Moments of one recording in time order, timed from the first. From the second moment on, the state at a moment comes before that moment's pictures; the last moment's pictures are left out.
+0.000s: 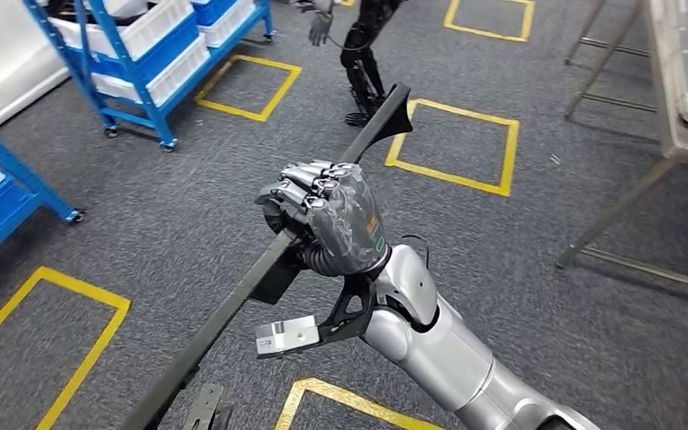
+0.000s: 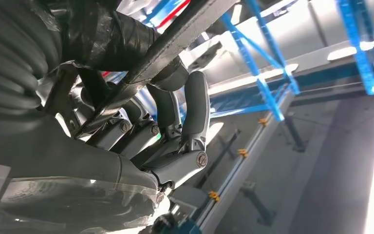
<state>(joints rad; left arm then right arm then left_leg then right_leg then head) -0.22 -0.22 0.91 -0.21 -1.03 0.00 -0.37 -0.62 0.11 0.74 -1.51 0.76 -0.61 -0.28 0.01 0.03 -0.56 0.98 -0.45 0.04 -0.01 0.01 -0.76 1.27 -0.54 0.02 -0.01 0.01</state>
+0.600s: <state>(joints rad) -0.24 -0.21 0.91 -0.21 -1.02 0.00 -0.37 -0.62 0.12 0.74 -1.52 0.78 -0.61 -0.27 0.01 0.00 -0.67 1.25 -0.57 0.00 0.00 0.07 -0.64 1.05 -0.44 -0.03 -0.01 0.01</state>
